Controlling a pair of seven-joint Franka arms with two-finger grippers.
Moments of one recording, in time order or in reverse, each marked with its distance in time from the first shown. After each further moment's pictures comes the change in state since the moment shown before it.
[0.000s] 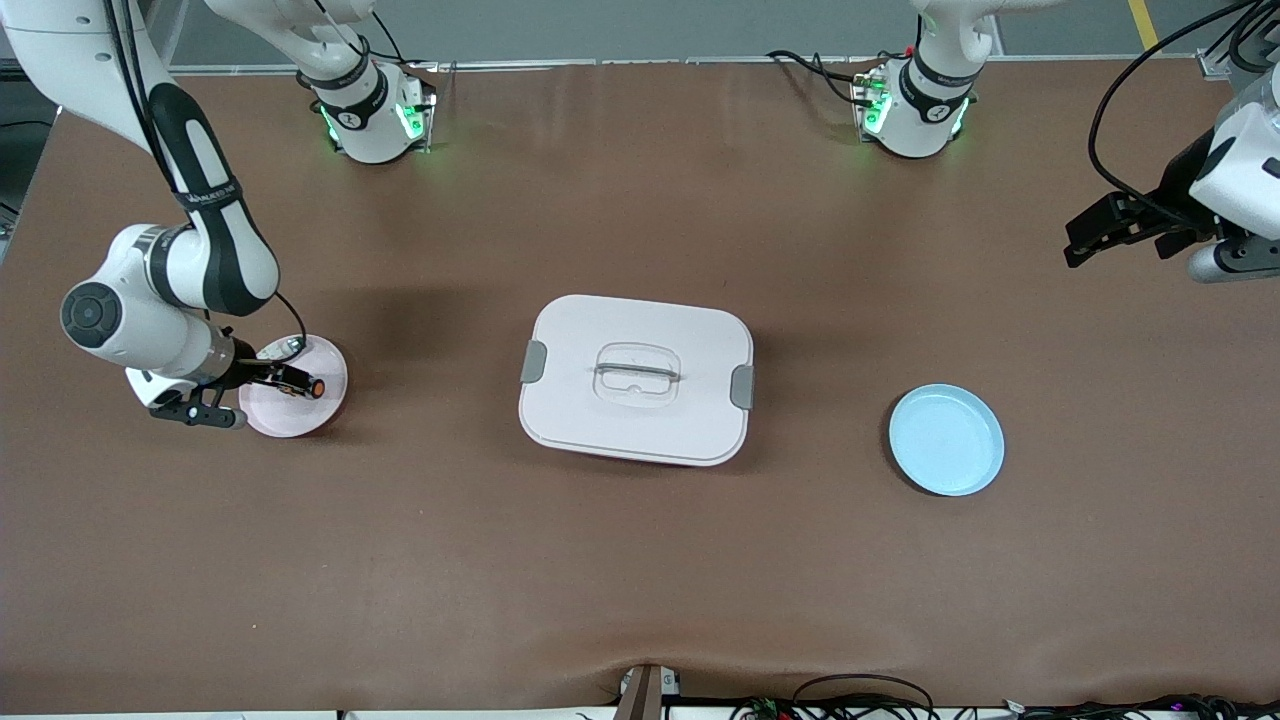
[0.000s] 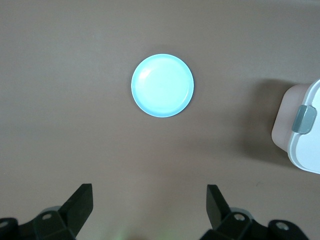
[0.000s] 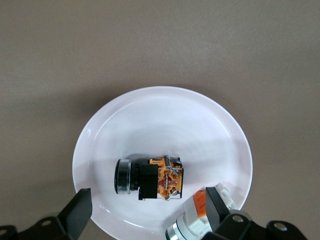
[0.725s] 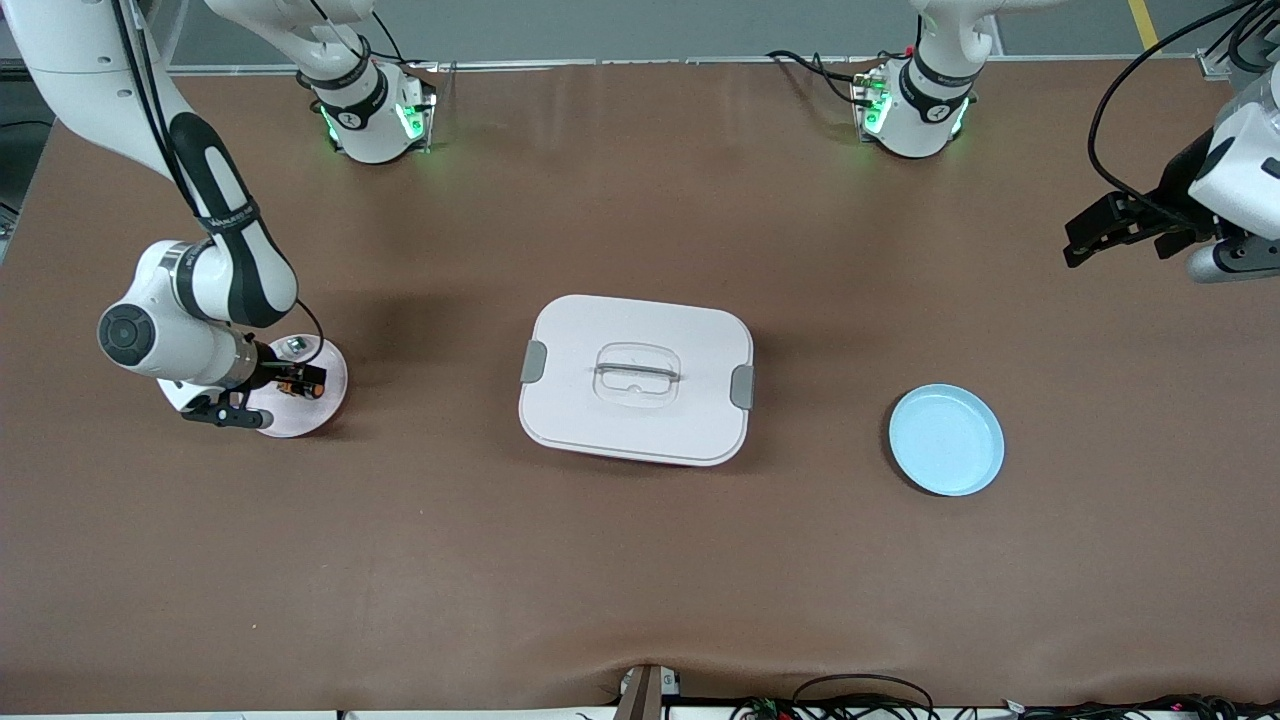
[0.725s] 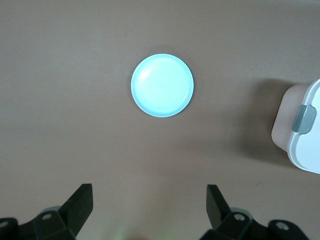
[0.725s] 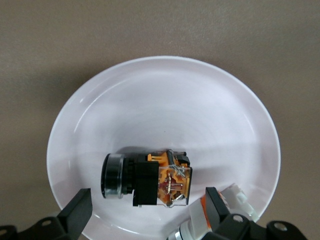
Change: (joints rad) left arm 0.000 0.000 -0.001 0.000 0.000 0.000 0.000; right arm 0.000 0.074 0.006 -0.001 0.000 0.004 -0.014
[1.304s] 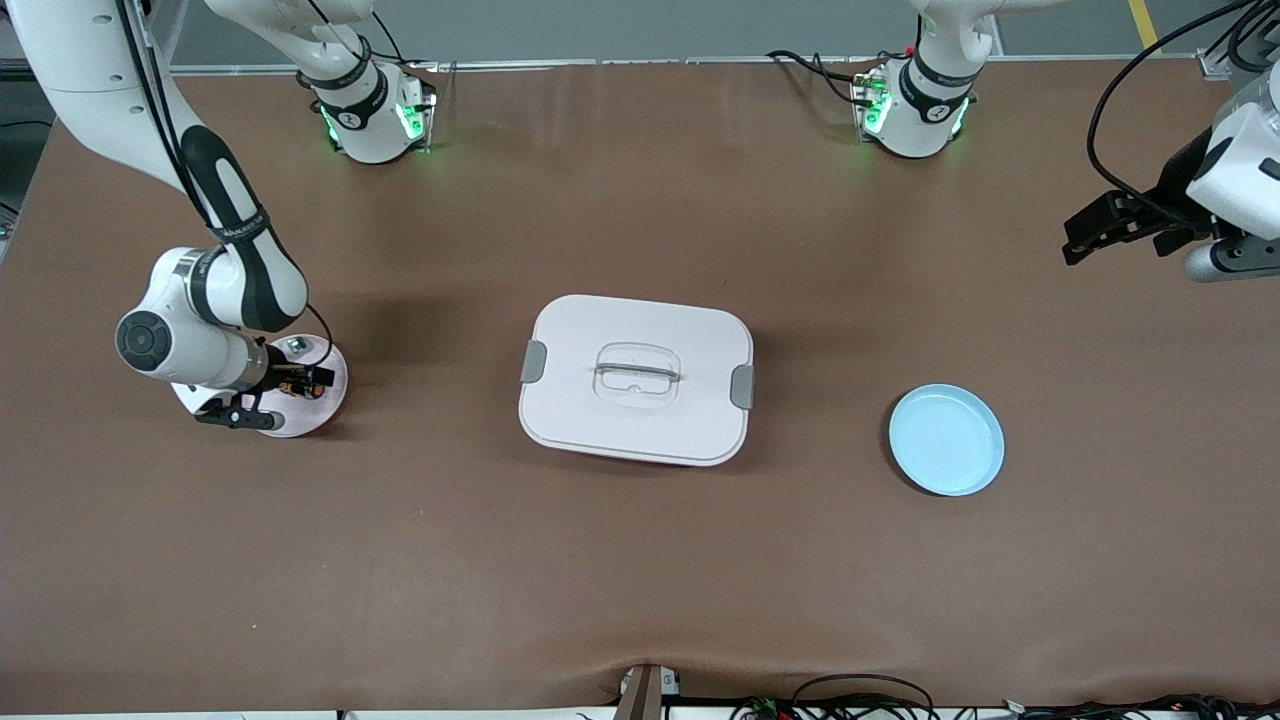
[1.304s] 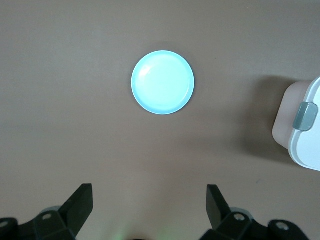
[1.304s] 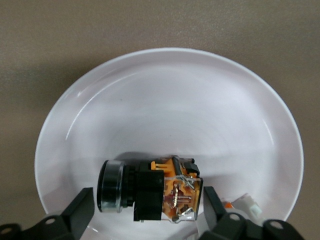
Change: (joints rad) left arm 0.000 0.000 0.000 0.000 0.000 -0.012 0.000; right arm 0.002 0.031 0.005 0.000 0.000 0.025 -0.009
